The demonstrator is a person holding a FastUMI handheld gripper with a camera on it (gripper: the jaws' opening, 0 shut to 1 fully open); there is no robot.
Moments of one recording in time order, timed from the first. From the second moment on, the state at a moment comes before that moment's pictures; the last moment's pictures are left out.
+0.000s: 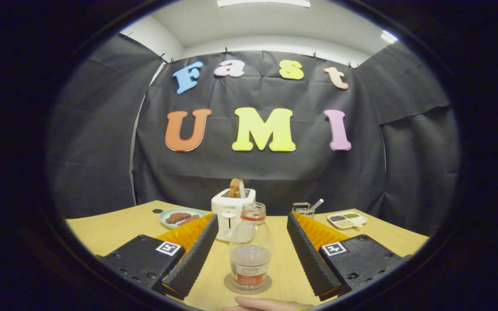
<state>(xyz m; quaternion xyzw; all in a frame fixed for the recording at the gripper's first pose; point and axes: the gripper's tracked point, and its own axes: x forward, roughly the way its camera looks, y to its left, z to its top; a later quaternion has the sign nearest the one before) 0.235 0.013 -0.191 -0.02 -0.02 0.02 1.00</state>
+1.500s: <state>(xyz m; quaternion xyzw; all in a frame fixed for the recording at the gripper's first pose) 0.026 -0.014 0.012 0.03 -0.02 -0.02 1.00</state>
